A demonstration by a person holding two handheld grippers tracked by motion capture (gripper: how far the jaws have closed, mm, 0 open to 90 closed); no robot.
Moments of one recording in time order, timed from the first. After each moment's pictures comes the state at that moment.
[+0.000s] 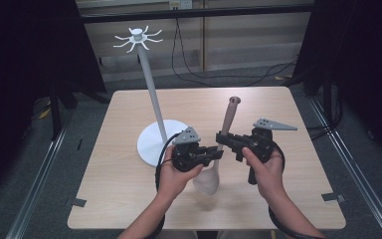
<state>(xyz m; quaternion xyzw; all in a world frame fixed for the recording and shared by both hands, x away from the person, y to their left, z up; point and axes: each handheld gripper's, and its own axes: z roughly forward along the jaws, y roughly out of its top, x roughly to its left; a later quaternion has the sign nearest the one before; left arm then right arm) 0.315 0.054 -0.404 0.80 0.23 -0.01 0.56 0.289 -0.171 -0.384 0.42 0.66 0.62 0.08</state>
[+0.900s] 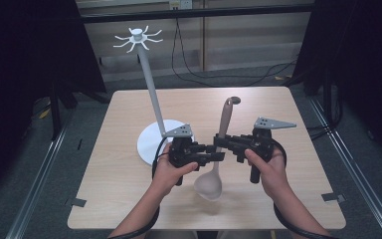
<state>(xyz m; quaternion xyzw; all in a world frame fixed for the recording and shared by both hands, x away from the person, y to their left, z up) 0.332 0.062 -0.412 0.77 0.19 -0.11 0.61 0.292 -0.175 -0.383 0.35 0.68 0.64 0.03</state>
